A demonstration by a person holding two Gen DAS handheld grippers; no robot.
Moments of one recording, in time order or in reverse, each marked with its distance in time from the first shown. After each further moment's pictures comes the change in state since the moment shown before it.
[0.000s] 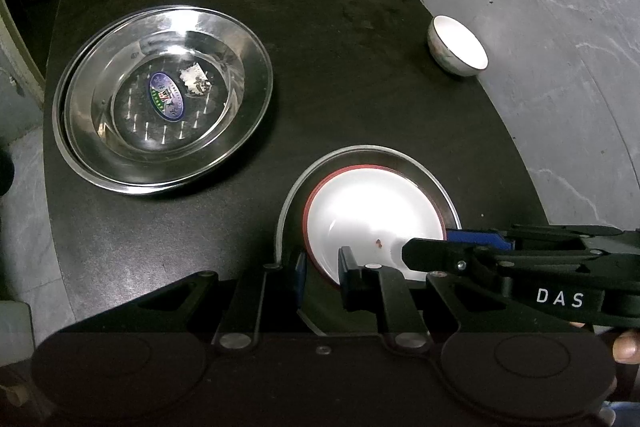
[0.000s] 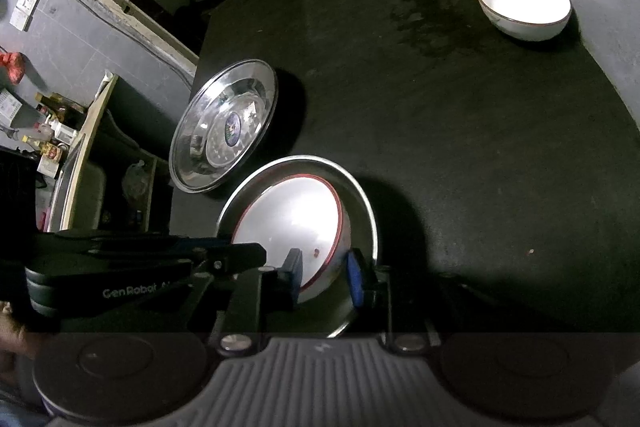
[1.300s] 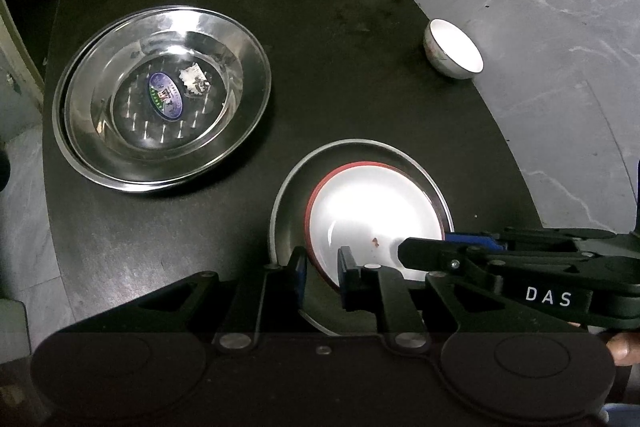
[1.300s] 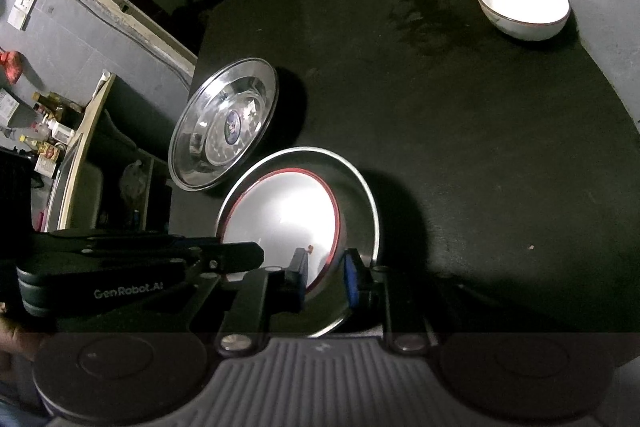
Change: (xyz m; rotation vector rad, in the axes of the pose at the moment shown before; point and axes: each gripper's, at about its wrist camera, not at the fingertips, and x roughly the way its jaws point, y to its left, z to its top) left arm -0.002 -0.001 -0.003 -0.008 -0.005 -0.011; right arm -0.002 0.001 -0.003 0.001 -0.003 -0.008
